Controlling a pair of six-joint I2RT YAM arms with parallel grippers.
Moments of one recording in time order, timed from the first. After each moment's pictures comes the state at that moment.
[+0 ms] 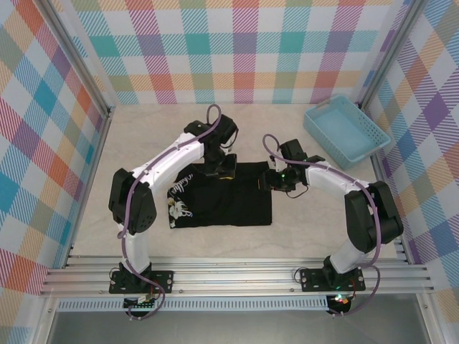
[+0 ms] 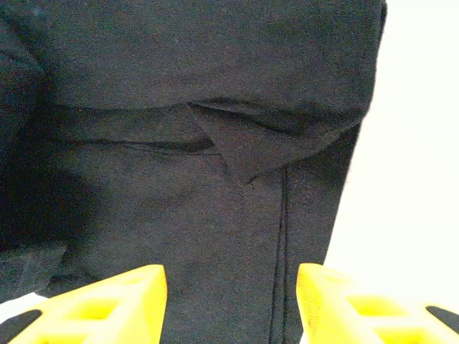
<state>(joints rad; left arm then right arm) -0.65 1.92 1.78 -1.19 0.23 -0.63 0.40 1.61 1.00 -0.54 -0.36 0.36</state>
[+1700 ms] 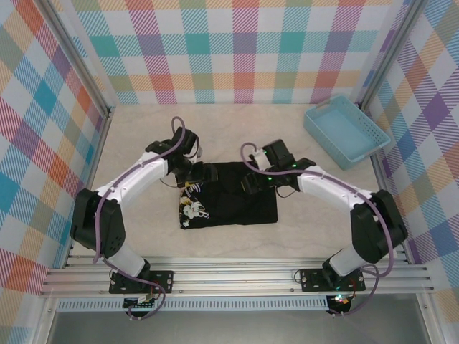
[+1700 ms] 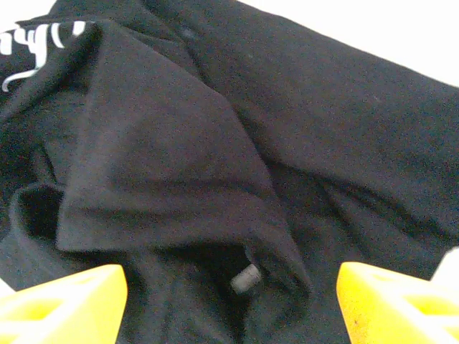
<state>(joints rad) -0.43 1.59 1.25 -0.86 0.23 -0.51 0.61 1.55 1.07 -0.47 -0.19 0.07</state>
